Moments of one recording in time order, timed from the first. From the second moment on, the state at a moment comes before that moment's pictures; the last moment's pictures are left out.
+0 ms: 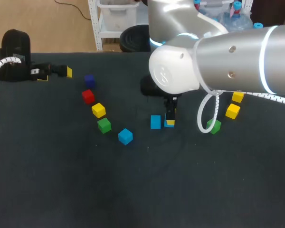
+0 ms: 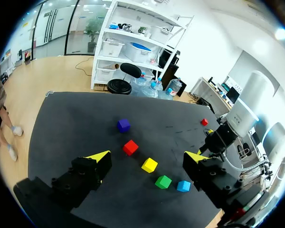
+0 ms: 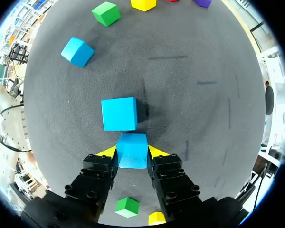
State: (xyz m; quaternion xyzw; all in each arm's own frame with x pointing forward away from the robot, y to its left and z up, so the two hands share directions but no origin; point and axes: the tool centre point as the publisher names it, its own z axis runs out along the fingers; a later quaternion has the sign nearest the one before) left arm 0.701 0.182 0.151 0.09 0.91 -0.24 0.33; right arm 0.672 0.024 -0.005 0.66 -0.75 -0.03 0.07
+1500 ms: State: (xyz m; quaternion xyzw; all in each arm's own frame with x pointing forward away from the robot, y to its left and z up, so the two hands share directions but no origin) left arm 0.701 0.182 0.151 0.09 0.91 -0.24 0.33; right arm 0.663 0.029 -0.004 0.70 -0.71 -0.03 0.08
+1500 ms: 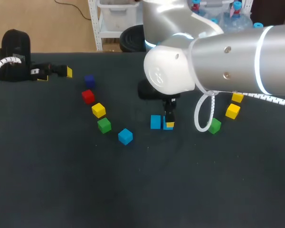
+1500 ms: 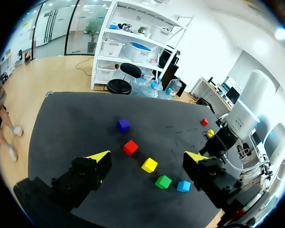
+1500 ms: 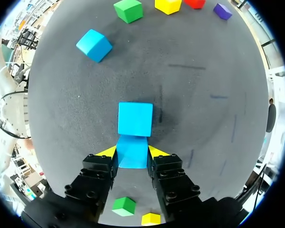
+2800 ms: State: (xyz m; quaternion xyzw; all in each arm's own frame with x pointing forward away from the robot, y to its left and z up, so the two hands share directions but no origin) left arm 0.701 0.182 0.151 0.09 0.91 -0.24 0.33; right arm 0.674 0.027 -0.006 0.70 -0.71 -0.03 0.07
